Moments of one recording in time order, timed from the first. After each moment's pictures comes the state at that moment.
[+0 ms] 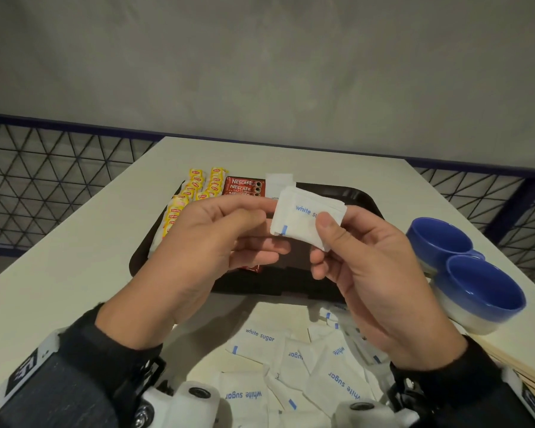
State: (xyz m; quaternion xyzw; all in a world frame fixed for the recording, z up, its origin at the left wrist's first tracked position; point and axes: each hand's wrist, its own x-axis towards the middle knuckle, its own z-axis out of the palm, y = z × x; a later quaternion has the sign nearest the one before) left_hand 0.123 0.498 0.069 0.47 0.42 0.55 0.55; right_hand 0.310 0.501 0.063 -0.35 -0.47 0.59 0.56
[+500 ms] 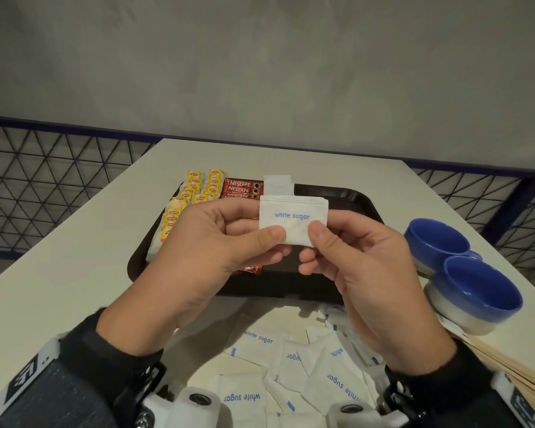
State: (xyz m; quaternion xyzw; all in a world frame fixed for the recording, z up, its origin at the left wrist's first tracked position) left_hand 0.127 0.498 0.065 0.48 0.39 0.56 0.55; right_hand 0.307 0.500 0.061 -0.35 -0.51 0.54 0.57
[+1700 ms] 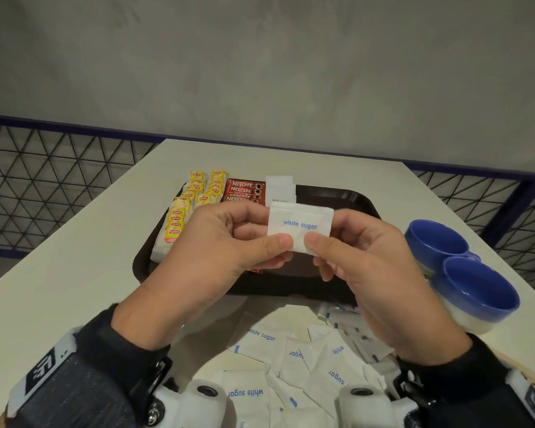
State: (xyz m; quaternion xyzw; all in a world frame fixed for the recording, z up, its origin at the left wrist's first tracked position) left_hand 0.125 0.498 0.064 0.52 0.41 0.53 0.53; right_hand 0.316 0.502 0.066 -0.44 -0.60 0.47 0.48
